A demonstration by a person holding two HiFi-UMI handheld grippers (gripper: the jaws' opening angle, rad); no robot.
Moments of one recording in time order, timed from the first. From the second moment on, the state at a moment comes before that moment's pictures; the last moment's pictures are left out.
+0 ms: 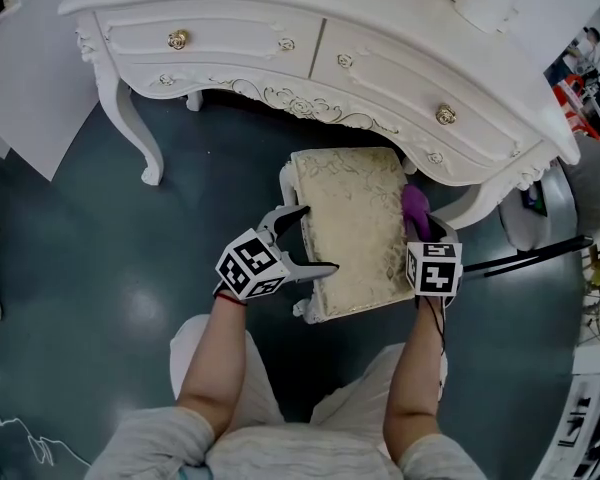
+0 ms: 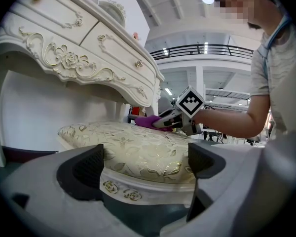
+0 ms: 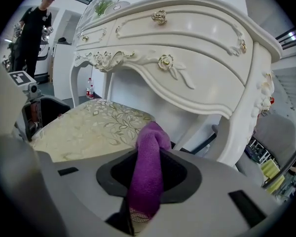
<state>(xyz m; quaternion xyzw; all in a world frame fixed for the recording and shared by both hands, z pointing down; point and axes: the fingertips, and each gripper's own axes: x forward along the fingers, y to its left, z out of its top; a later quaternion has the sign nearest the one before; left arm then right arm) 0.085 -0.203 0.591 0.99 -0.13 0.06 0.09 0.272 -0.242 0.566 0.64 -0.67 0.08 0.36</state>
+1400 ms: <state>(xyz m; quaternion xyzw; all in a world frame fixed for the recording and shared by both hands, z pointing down) 0.083 -0.201 0.590 0.99 -0.12 0.06 0.09 0.180 -0.230 0.566 0.56 -0.75 0.10 0.34</state>
